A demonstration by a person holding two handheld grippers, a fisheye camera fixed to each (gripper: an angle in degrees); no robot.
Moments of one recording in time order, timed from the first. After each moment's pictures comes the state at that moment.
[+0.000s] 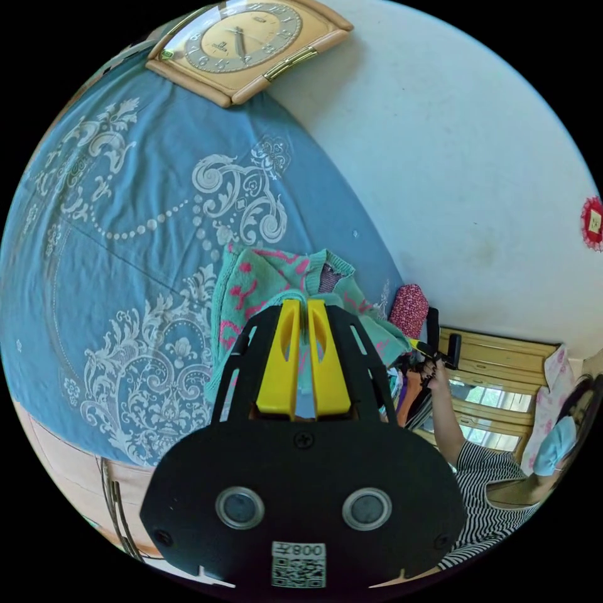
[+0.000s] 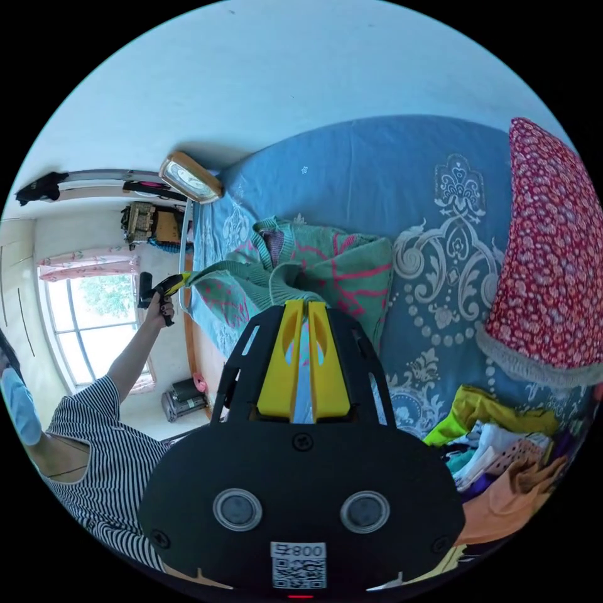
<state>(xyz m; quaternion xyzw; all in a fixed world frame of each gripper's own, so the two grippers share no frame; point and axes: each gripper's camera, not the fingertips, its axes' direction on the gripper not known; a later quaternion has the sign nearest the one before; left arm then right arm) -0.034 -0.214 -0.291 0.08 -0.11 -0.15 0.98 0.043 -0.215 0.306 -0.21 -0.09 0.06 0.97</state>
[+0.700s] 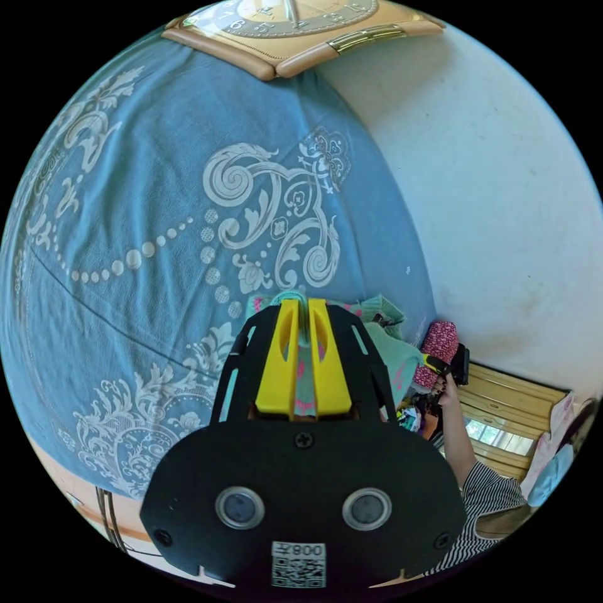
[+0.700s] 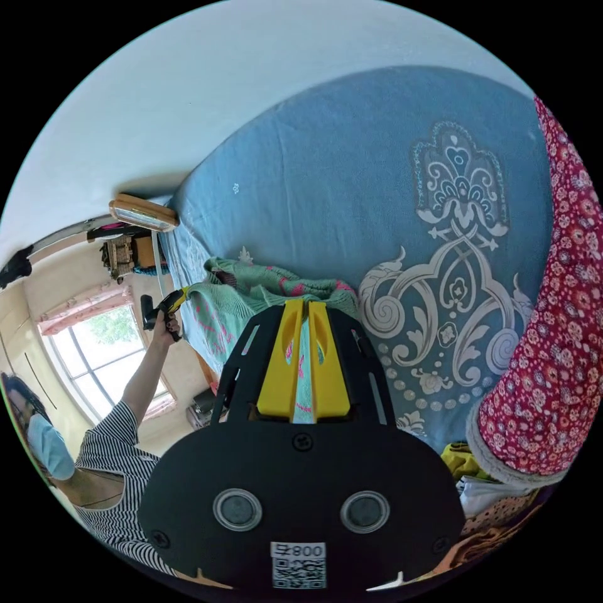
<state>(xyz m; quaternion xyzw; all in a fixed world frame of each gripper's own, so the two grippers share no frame) -0.126 -0.342 -0.246 0.09 -0.15 -0.20 0.96 0.179 -0.236 0.495 -0.26 -0.10 0.15 0.95</state>
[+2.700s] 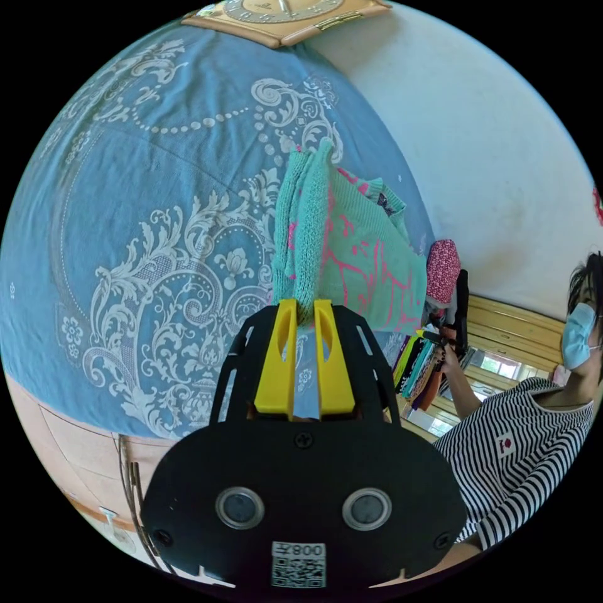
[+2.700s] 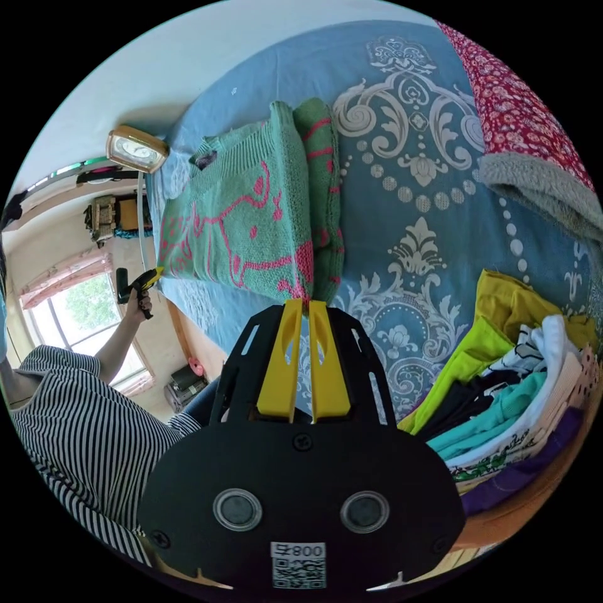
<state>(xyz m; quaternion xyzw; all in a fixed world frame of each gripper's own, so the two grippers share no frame) -0.057 -0.224 -0.231 0.00 -0.14 -0.16 0.98 0.139 0.007 0.388 -0.31 -0.05 0.12 0.94</state>
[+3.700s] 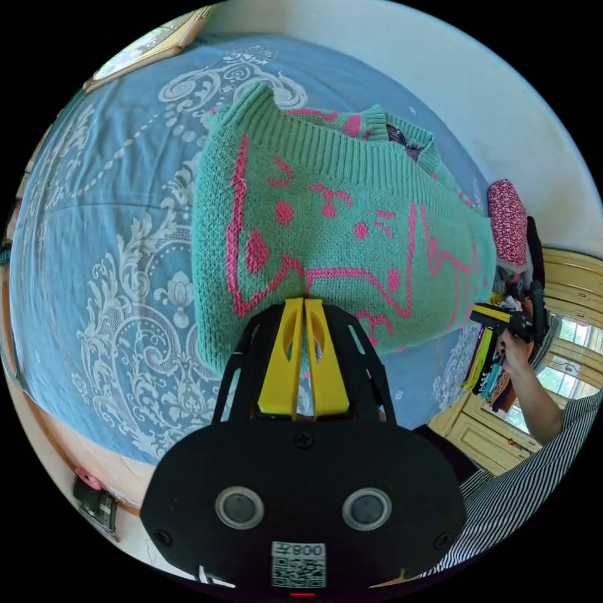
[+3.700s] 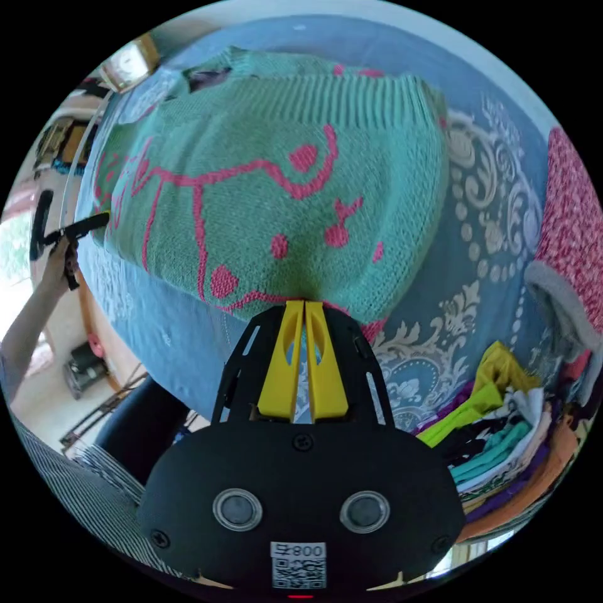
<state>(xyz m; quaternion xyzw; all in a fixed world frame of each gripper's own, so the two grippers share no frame) 0.104 -0.264 -0.081 -0.06 -0.31 -0.06 0.95 -0.072 -0.039 0.447 -0.32 0.17 -0.07 0.93</state>
